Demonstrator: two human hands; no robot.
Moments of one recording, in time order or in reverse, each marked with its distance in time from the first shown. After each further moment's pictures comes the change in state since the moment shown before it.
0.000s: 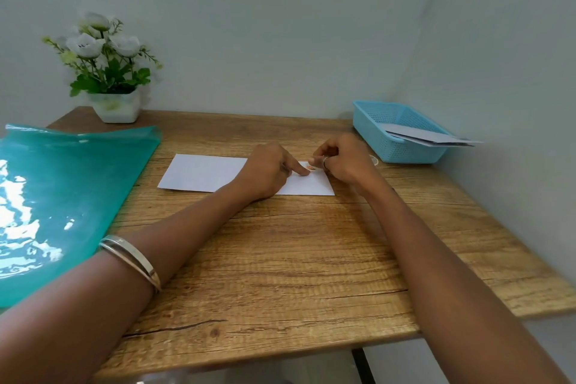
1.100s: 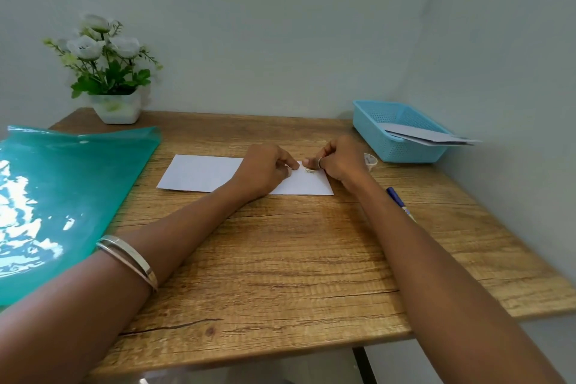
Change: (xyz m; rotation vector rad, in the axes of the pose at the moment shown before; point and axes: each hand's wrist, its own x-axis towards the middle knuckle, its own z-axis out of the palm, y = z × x) left_hand 0.005 -0.005 0.004 -0.066 0.045 -0.107; right_hand 0.022 0.013 0.018 0.109 0.108 0.148
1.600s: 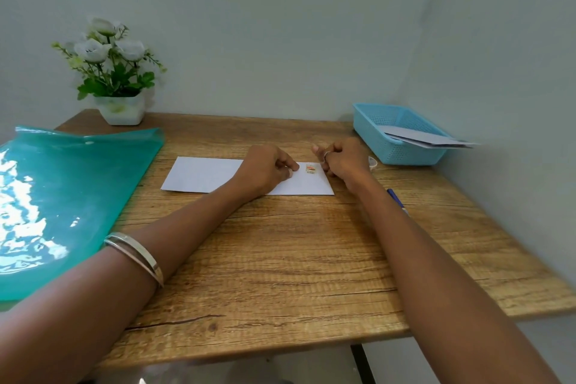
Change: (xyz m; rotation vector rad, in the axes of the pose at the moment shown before) left_hand 0.002 -0.001 -0.001 -0.049 -0.012 -0.029; right_hand 0.003 0.003 -0.001 0.069 0.087 0.009
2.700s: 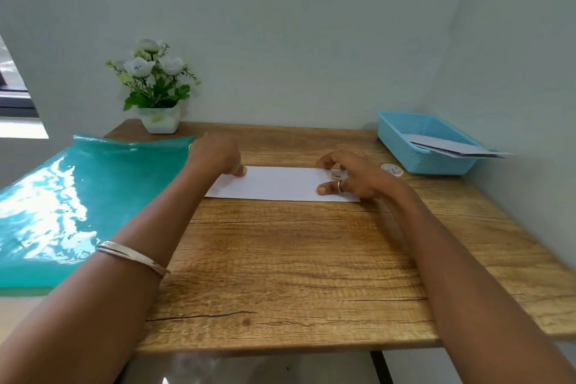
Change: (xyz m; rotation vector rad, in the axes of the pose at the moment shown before) left_hand -0.014 -0.046 -0.086 0.599 -0.002 -0.460; right_hand -0.003 -0.002 -0.011 -0.419 -0.533 -0.367
